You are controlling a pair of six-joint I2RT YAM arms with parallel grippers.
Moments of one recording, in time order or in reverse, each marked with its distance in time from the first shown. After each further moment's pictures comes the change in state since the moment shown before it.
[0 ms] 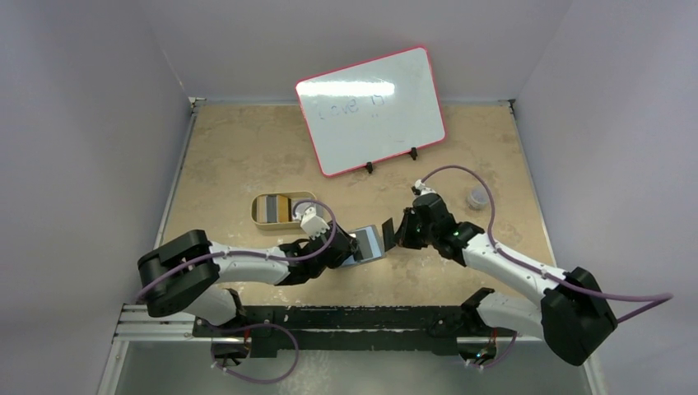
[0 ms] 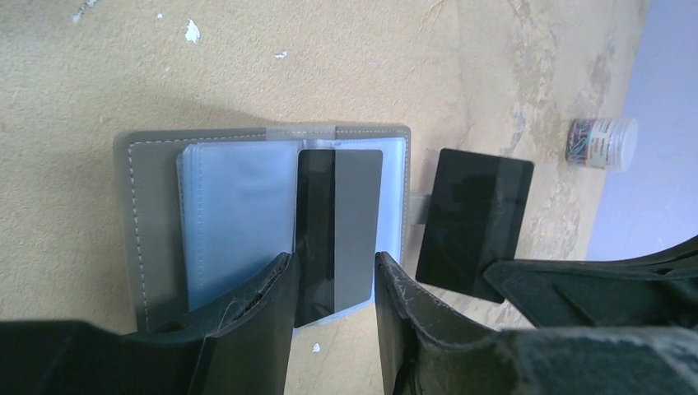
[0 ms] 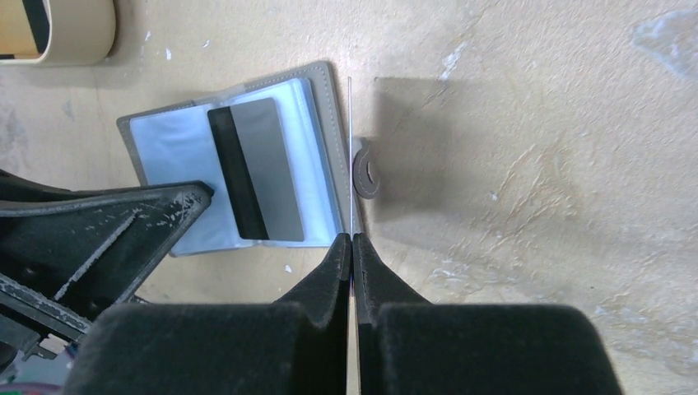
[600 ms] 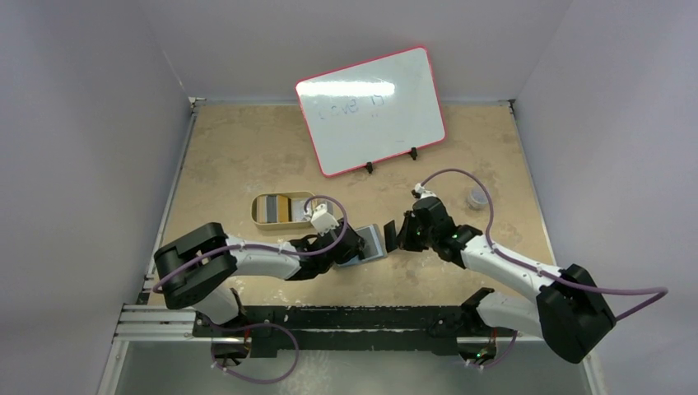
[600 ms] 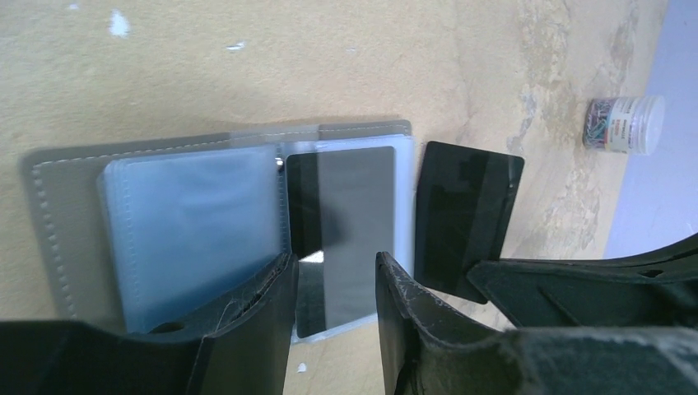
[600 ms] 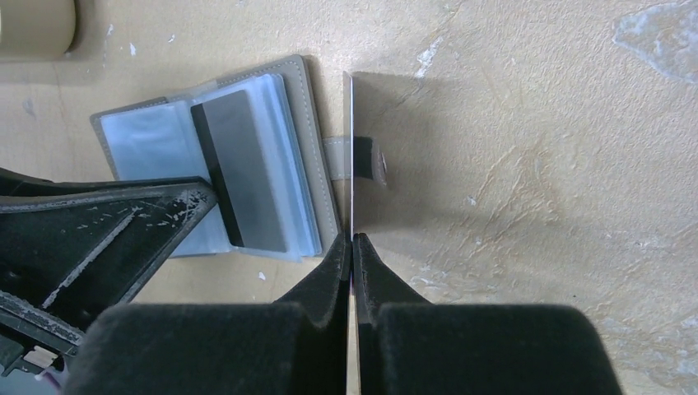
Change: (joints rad) left arm 0.010 0.105 0.064 0.022 0.047 0.047; right arm 0.000 0.029 -0.026 0.030 0.031 -0.038
